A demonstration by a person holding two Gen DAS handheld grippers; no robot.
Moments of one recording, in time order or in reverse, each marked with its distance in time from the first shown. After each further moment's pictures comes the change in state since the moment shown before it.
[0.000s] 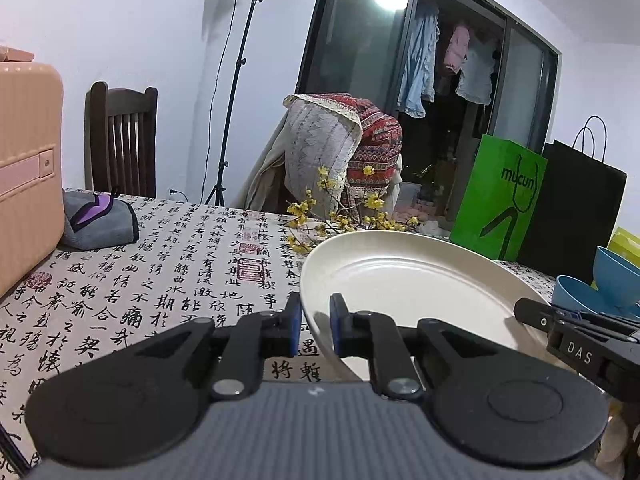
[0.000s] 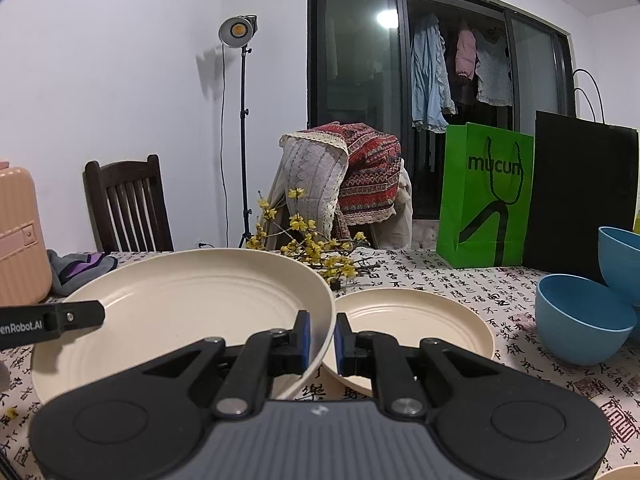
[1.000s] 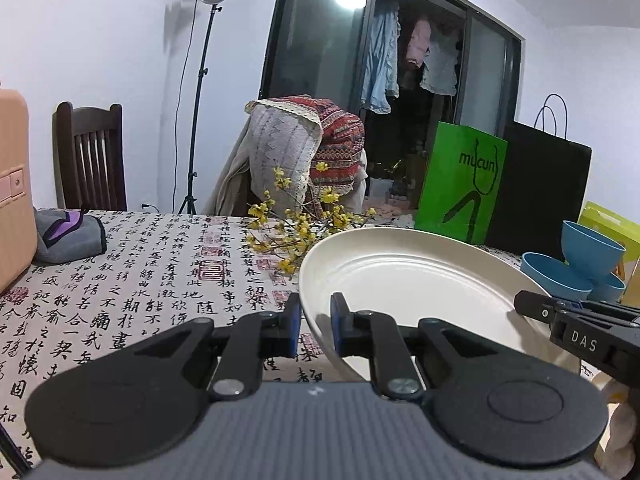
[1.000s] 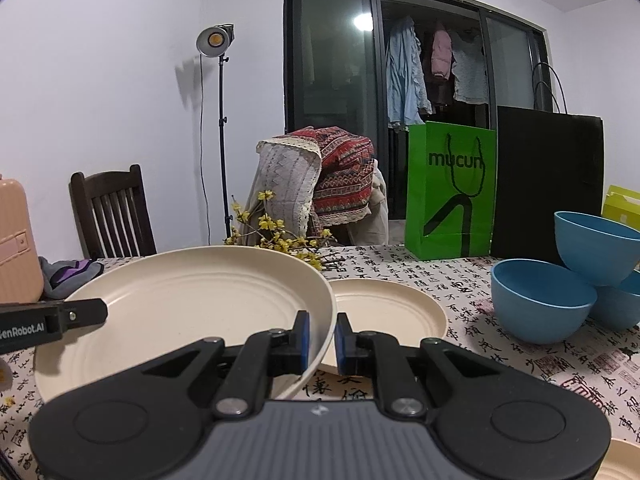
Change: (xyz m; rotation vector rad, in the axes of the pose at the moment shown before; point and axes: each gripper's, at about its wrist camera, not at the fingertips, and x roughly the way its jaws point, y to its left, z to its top) left arm -0.011 -0.031 -0.014 0.089 -0.011 -0.072; right arm -0.035 -0.028 -0.014 0.041 -0.014 -0.051
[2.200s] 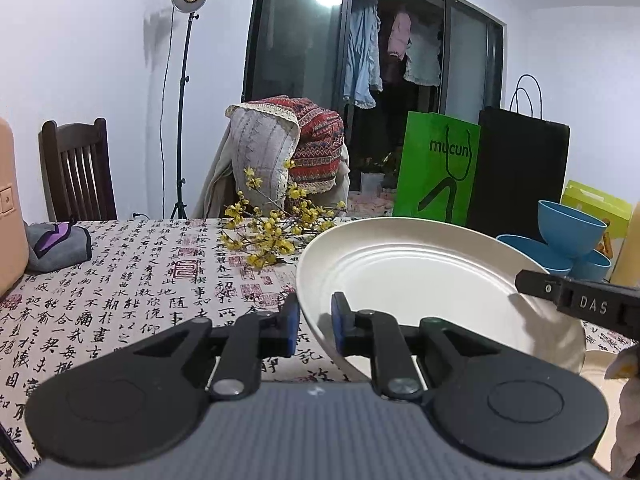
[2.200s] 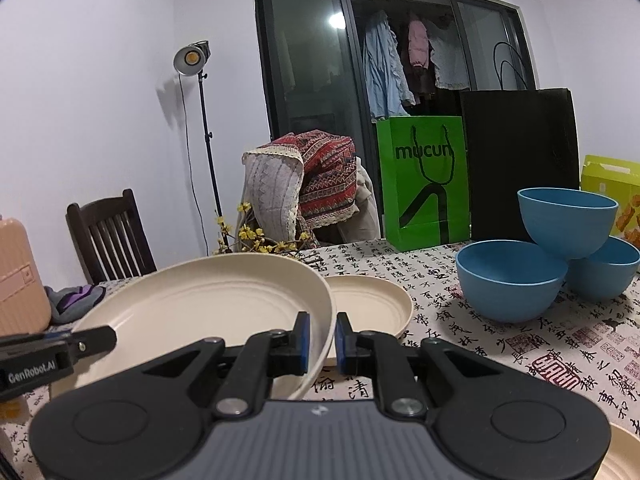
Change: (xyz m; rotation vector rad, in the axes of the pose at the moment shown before) left arm -0.016 -0.043 -0.007 0.063 0.008 -0.009; right arm -0.027 -0.044 -0.002 0.111 -0.006 0.018
